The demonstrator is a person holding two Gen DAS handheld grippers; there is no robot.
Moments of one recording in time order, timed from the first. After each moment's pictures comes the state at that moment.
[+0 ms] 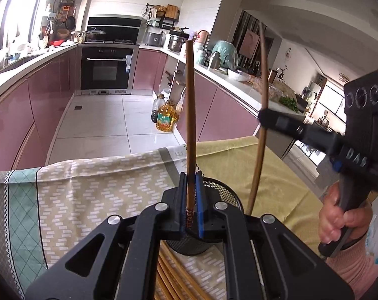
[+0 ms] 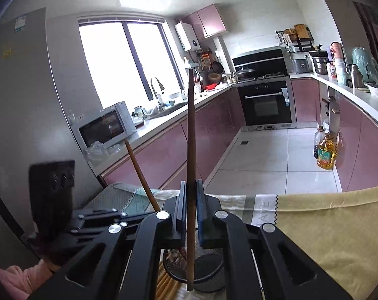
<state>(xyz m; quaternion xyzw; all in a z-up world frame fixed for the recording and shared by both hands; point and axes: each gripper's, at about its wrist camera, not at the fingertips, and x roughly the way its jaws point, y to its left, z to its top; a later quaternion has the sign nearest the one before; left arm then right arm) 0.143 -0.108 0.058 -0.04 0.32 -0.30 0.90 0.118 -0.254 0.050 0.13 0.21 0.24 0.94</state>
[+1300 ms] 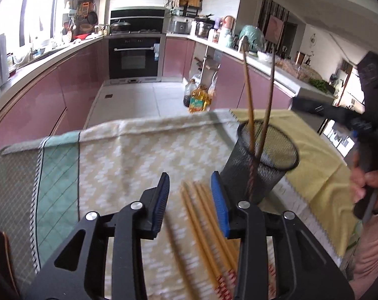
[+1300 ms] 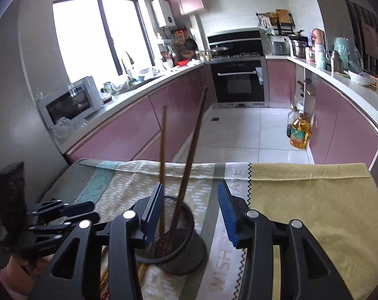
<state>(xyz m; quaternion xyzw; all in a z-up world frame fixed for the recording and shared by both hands) 0.116 -0.043 -0.006 0.01 0.36 -0.21 0.91 0.103 -0.245 0.005 0.09 0.28 0.18 0.94</state>
